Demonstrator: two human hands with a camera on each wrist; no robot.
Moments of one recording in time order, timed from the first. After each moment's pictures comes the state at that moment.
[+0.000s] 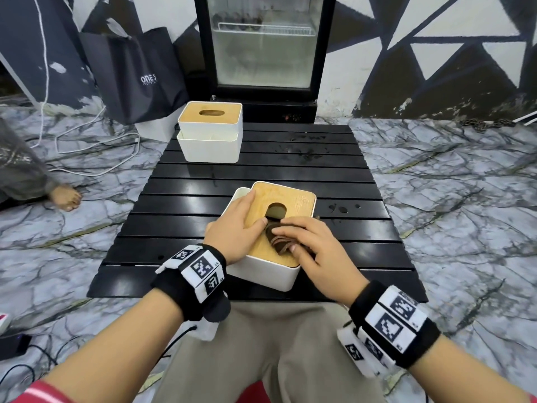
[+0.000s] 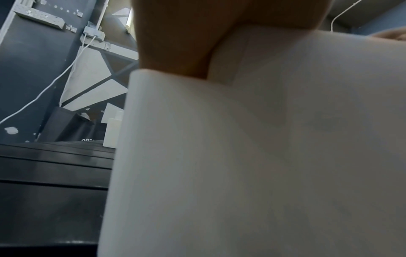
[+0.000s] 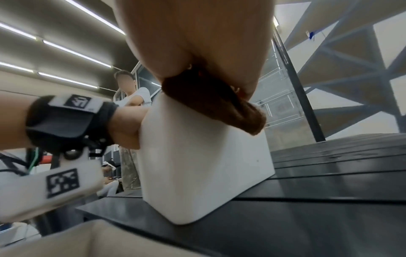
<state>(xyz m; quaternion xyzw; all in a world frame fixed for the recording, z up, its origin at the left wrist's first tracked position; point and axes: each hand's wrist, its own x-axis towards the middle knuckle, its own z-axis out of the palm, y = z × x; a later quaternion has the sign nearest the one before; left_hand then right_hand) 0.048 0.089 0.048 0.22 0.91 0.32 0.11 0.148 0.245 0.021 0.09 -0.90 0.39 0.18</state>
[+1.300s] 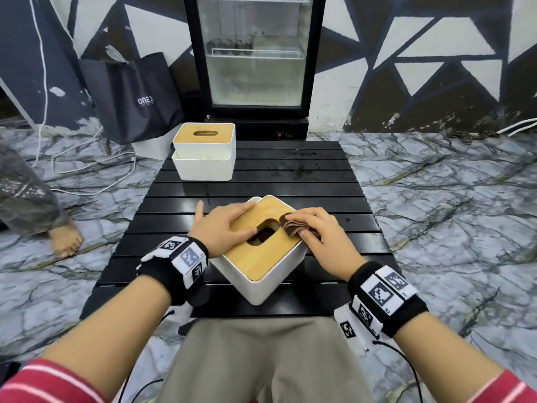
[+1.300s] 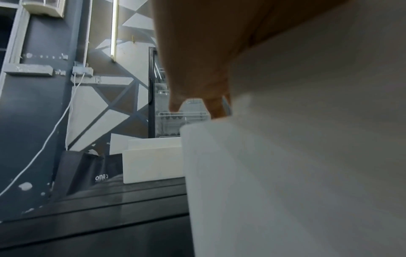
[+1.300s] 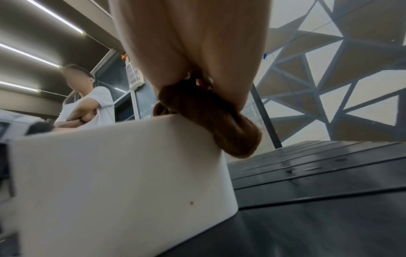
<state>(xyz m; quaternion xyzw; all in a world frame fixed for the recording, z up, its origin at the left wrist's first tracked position) 0.011 0.086 0.063 0.29 0.93 0.20 0.10 0.122 0.282 0.036 -0.01 -0.90 0.40 0.15</state>
